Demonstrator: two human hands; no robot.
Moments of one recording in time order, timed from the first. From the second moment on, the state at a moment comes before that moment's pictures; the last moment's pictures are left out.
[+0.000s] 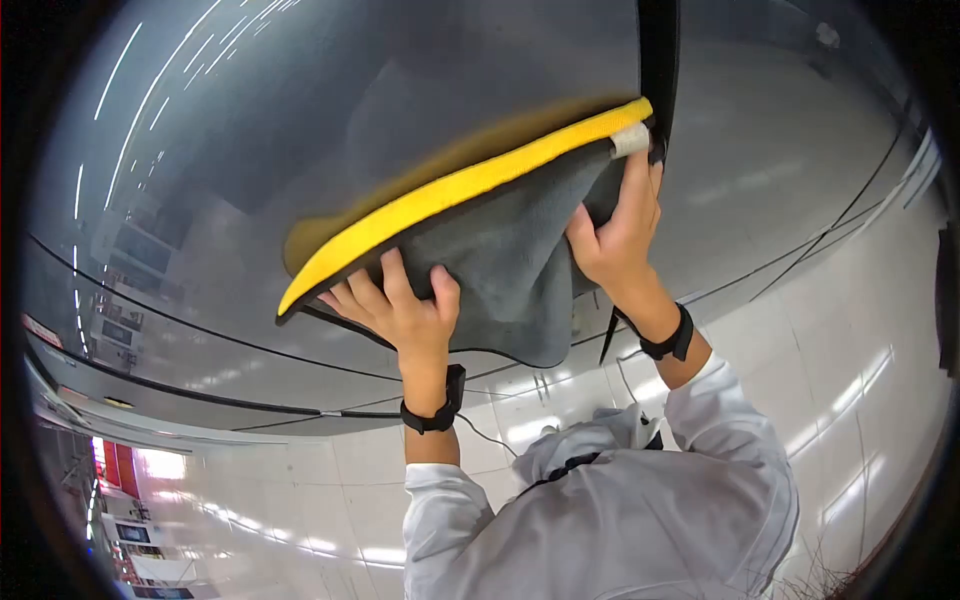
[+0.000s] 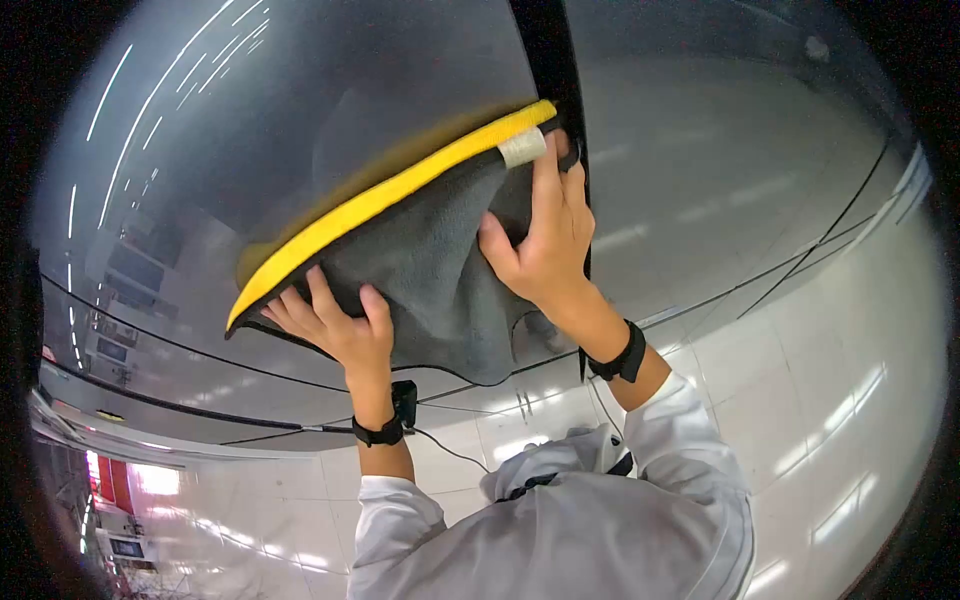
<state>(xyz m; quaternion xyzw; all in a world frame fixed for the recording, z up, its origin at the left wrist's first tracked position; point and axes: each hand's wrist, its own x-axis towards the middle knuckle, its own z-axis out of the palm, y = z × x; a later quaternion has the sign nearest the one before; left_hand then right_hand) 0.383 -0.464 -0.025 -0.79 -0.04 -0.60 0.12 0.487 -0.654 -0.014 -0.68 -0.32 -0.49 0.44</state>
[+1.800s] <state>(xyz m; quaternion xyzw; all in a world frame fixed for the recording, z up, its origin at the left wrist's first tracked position) 0.394 -0.511 -0.061 -0.82 -0.02 -0.56 0.05 0.475 -0.658 -0.033 -0.69 -0.33 -0.31 0.56</state>
